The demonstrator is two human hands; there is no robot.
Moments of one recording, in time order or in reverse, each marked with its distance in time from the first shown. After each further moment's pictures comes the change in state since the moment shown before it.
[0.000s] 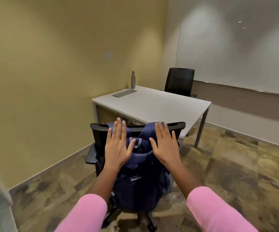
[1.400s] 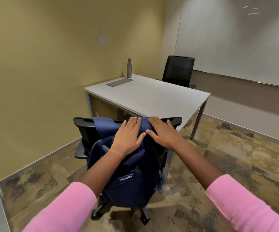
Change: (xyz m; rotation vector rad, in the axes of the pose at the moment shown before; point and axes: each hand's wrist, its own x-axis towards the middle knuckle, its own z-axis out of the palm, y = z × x) left_hand 0.051 0.051 0.019 -0.108 -0.261 0.218; right_hand 0.052 0.039 -0.025 0.065 -0.307 -0.141
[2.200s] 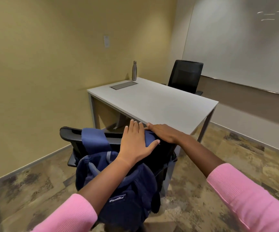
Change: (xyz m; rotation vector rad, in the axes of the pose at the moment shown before) left_hand 0.061 0.021 0.020 0.028 -0.074 -0.245; right_hand 0.079 0.053 -0.017 0.326 -0.302 0.018
